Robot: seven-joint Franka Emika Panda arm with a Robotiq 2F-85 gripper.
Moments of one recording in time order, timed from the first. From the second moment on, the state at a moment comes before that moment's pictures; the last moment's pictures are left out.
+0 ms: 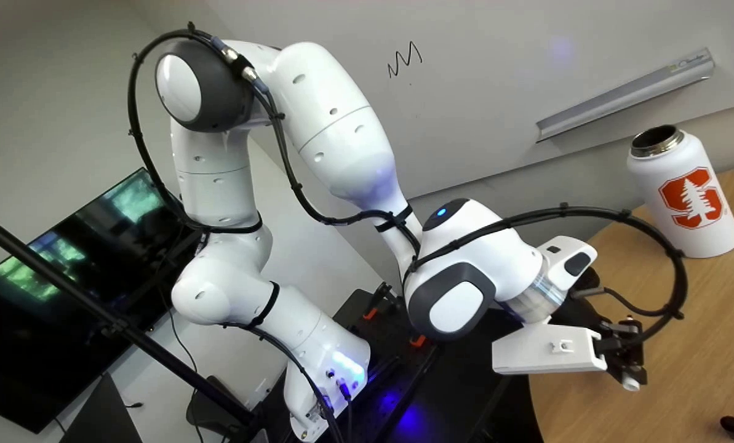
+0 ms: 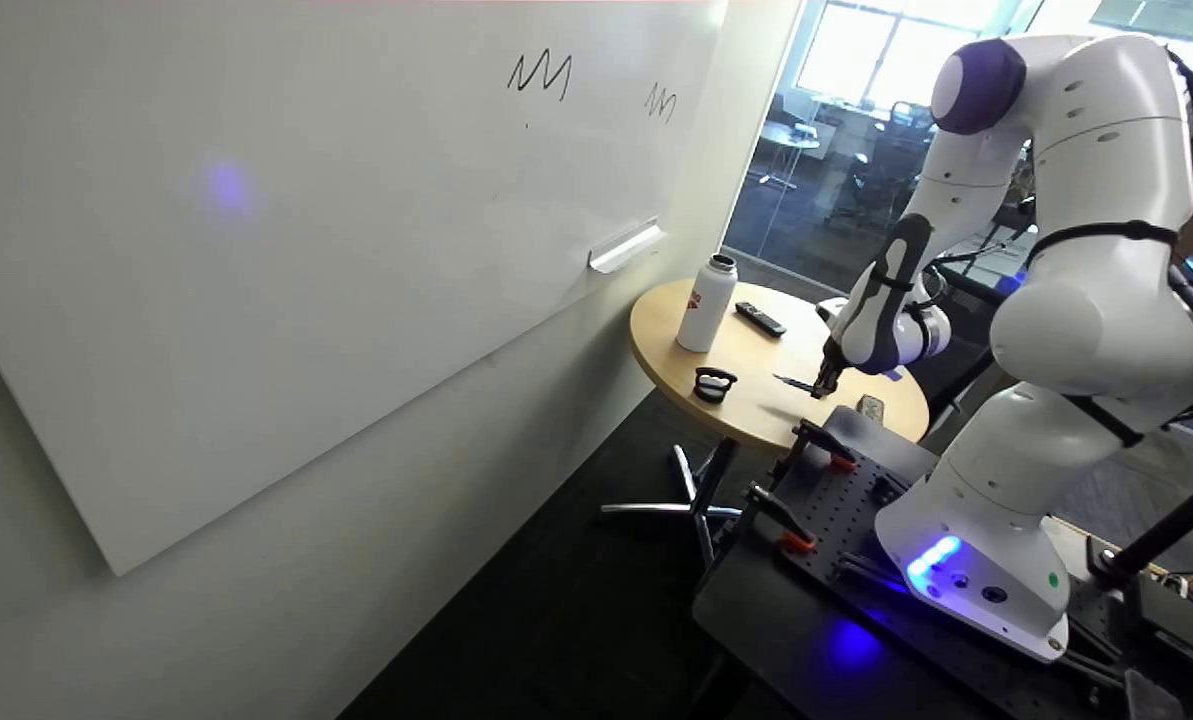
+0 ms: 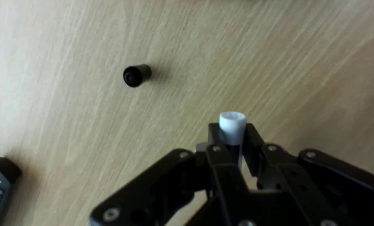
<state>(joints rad) -0.71 0.73 -0.37 -2.46 -0.46 3.46 -0.81</state>
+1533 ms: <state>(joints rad) -1.19 0.28 0.00 -2.64 -0.80 3.23 -0.81</state>
